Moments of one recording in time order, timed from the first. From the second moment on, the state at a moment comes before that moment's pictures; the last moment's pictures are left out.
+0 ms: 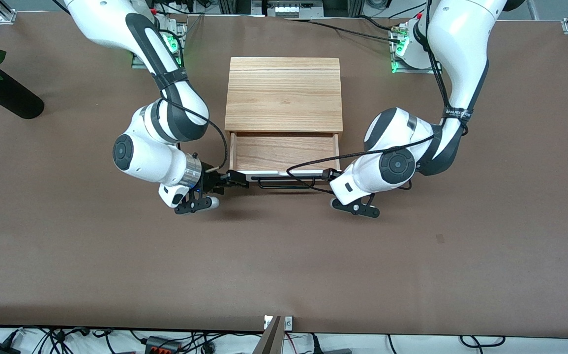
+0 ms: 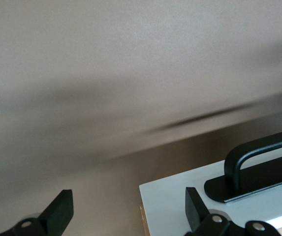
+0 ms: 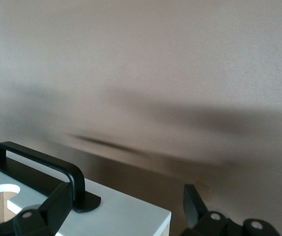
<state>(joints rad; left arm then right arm) -0.31 0.63 -0.18 -1.45 -0.13 1.95 -0.23 0.46 0.55 -0.03 -1.65 0.67 2.28 -0.08</state>
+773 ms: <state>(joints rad) -0.32 0.61 -0.20 -1.48 -0.13 1.90 -0.23 0.47 0.56 -0.03 -1.68 0.68 2.14 -0.08</state>
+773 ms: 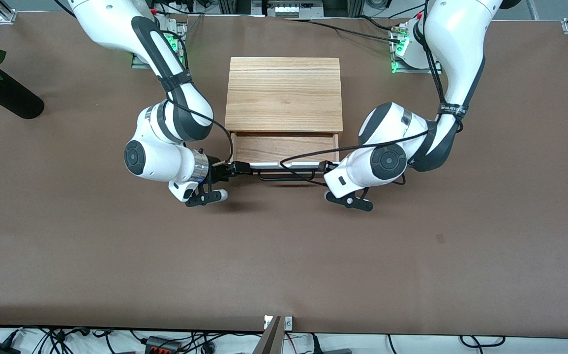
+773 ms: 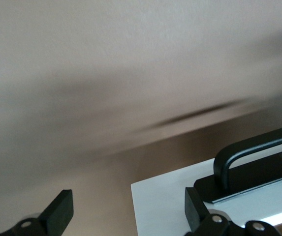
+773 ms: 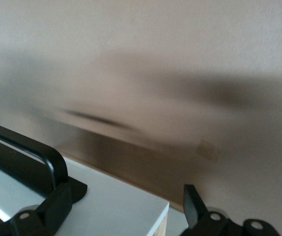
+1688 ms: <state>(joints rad) -0.33 0.55 -0.25 -1.62 -0.14 1.89 -0.23 0.47 0.57 -0.03 -1.69 0.68 1.90 -0.08</state>
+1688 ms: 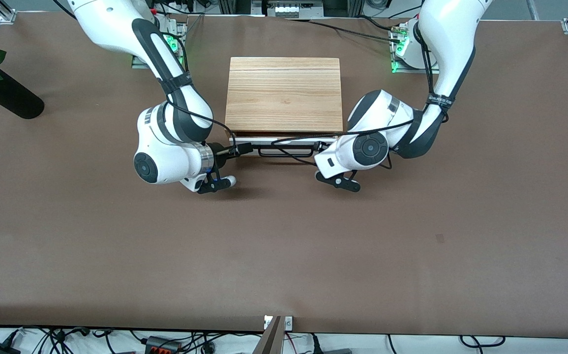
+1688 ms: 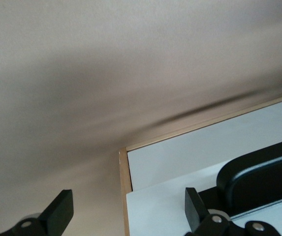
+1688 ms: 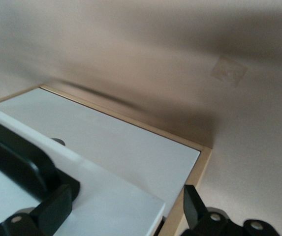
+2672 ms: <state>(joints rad) -0.32 0.49 -0.26 -1.70 -0.15 1.89 -0.24 0.47 0.59 -0.03 -1.69 0.69 1.82 -0.08</state>
